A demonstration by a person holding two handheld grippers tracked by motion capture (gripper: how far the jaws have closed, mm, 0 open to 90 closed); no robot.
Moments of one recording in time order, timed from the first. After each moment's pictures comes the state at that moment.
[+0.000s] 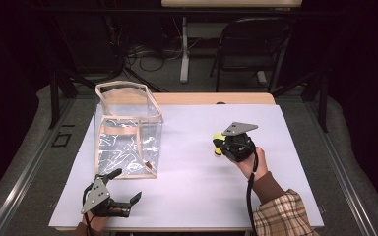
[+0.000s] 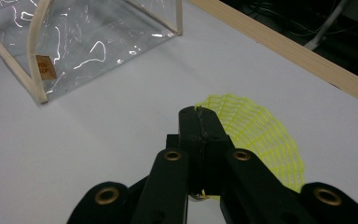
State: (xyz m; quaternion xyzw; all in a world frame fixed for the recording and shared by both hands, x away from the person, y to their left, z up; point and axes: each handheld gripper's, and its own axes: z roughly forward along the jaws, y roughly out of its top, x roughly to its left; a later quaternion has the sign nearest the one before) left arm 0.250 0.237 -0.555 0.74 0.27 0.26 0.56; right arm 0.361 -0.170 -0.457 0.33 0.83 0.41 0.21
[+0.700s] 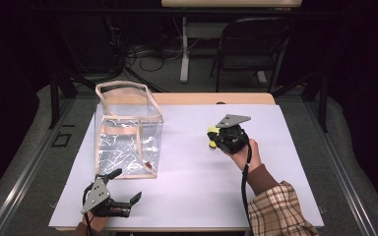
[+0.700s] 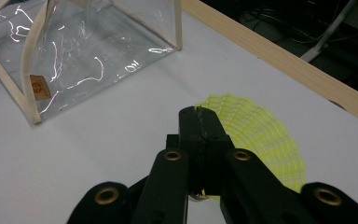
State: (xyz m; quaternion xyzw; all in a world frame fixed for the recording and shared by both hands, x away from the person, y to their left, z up) left arm 0.251 0.237 -0.555 0.75 0.27 0.26 0.55; right arm 0.382 -0.154 -0.451 0.33 0.83 0.41 0.21
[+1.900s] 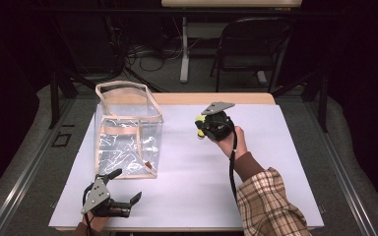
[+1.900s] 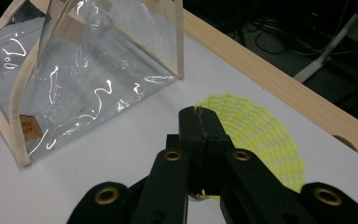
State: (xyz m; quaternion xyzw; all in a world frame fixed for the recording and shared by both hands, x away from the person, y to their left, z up) left arm 0.250 0.237 -0.555 0.75 0.26 0.26 0.55; right arm 0.414 -0.121 -0.438 0.31 0.83 0.42 0.21
